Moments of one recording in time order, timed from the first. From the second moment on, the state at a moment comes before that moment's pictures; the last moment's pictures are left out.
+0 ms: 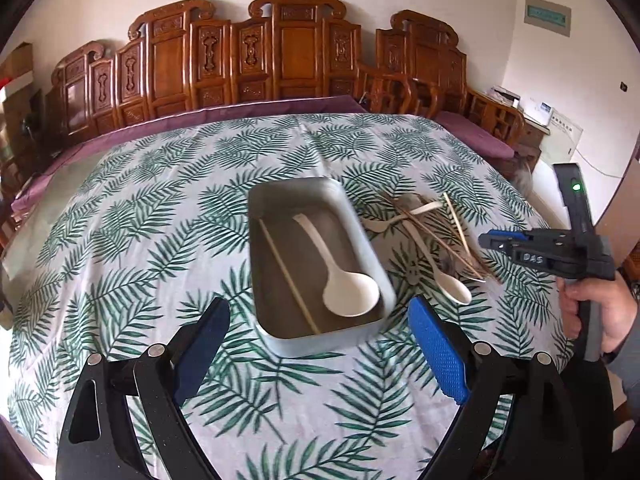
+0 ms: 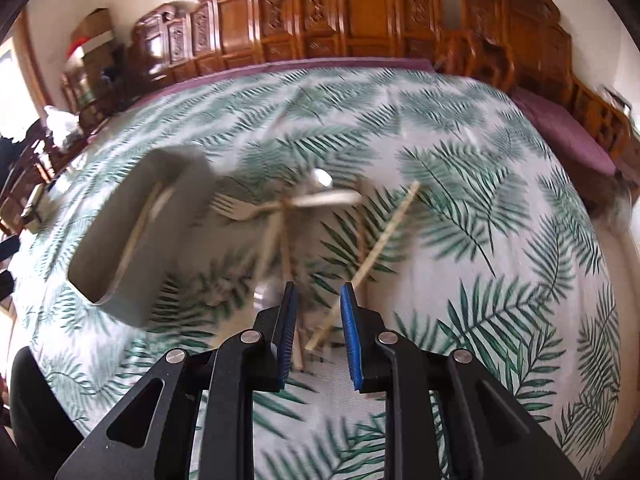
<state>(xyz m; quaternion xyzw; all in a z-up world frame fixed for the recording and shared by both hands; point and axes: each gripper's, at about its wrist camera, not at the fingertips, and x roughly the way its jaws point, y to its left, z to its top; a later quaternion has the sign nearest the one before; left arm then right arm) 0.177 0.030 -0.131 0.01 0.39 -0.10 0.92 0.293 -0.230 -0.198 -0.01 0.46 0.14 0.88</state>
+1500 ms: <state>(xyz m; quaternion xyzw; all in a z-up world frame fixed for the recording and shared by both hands) 0.219 -0.090 -0.169 0.03 0.44 -0.14 0.89 0.291 -0.291 -0.202 0.04 0.48 0.14 0.86</state>
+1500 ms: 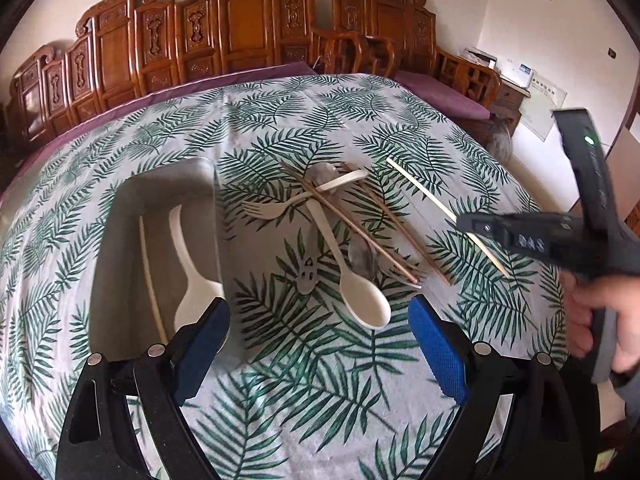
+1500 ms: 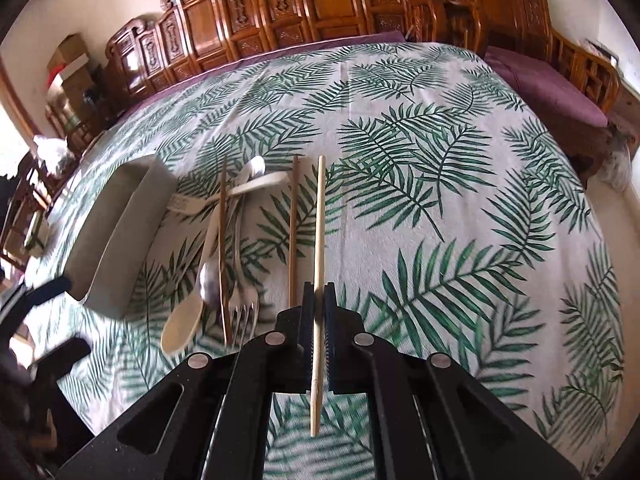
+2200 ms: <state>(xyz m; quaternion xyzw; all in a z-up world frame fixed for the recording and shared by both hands) 0.322 -0.132 -0.199 -0.02 0.49 -0.11 0.86 0.282 -0.331 -0.195 0.07 0.47 0.15 0.87</state>
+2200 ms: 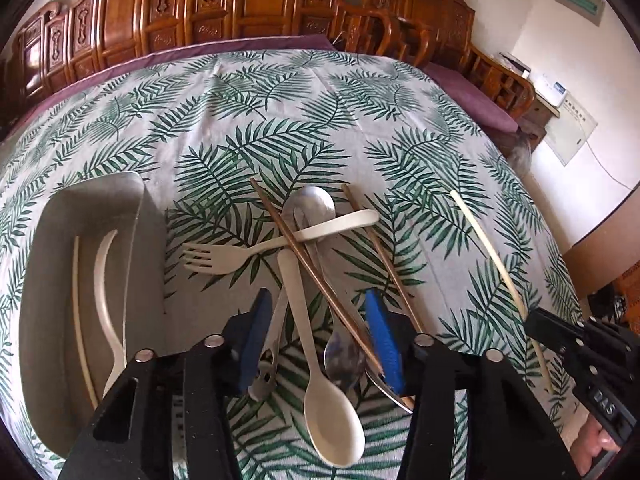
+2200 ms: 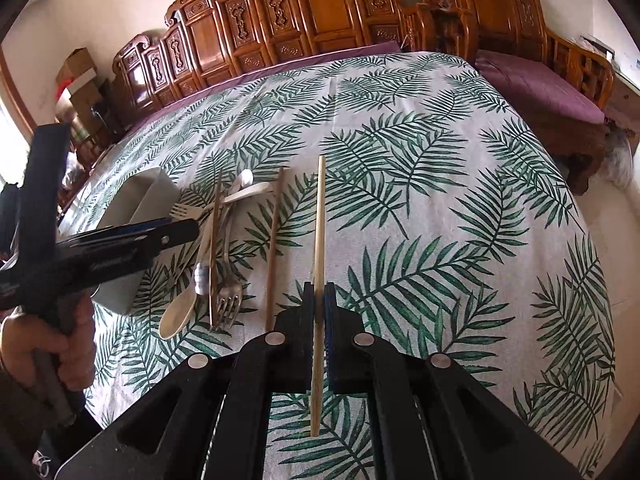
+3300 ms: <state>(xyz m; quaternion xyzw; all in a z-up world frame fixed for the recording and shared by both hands) 0.334 -0.149 -0.202 0.00 0.52 -0.09 0.85 0.282 -0.335 -0.197 0.08 0.47 0.15 0.87</state>
